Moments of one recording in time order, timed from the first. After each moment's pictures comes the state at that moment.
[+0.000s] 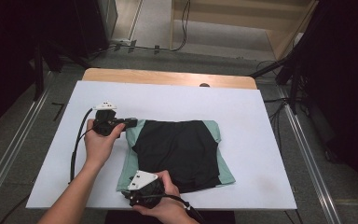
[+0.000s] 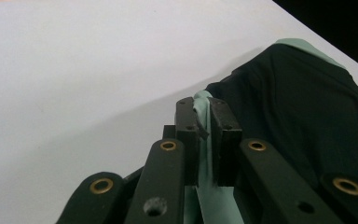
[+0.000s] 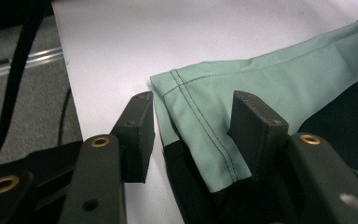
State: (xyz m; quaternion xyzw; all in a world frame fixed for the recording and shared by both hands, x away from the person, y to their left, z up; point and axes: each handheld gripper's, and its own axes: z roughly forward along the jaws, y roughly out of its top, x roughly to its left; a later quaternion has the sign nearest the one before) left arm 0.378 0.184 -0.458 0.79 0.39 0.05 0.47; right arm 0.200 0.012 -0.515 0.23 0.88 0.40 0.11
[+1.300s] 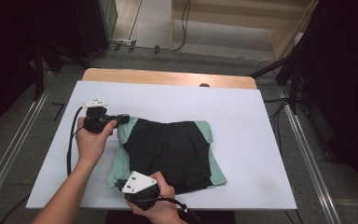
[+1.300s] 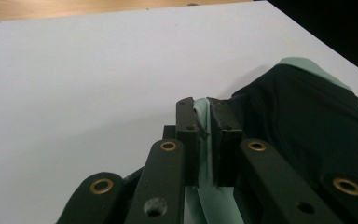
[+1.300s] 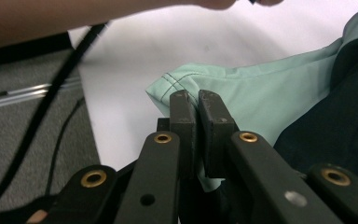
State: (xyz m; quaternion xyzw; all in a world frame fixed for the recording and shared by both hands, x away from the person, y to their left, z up) left arm 0.375 0.211 -0.438 0.78 0.41 0.08 0.47; right arm 0.188 0.024 -0.490 0.21 0.84 0.47 0.14
